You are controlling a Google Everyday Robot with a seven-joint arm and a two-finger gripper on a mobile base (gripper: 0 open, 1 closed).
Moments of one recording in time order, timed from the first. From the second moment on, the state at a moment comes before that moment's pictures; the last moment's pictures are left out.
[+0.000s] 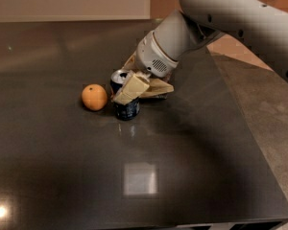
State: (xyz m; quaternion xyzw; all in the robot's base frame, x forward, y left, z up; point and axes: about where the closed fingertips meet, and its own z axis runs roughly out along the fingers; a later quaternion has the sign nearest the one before) arm 0.530 0.051 0.900 -0.67 0.65 0.23 0.28
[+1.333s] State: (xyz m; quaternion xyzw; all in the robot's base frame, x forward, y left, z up) arm 0.526 0.061 0.896 -0.67 0.63 0.27 0.28
